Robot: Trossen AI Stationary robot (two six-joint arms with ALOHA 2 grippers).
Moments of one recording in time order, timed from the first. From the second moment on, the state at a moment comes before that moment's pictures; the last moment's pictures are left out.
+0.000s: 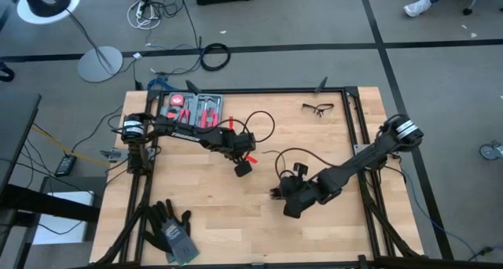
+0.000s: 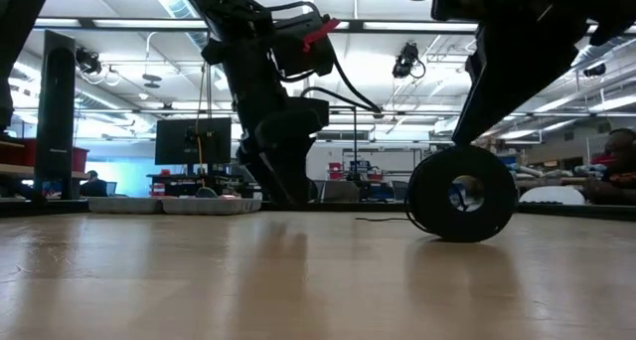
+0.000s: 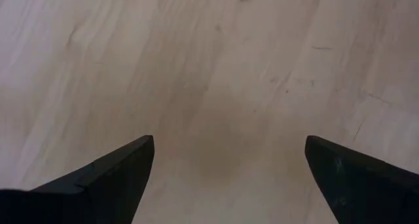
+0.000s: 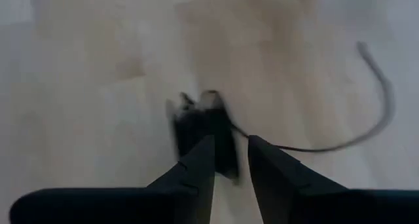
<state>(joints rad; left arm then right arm) 0.07 1.86 1.19 -0.50 -0.09 -0.33 0.52 1.64 1.06 -0.57 0.46 0.66</state>
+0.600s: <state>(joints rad) 0.04 1.86 1.19 -0.50 -0.09 -0.32 0.50 1.70 1.09 -0.54 0.64 0.50</state>
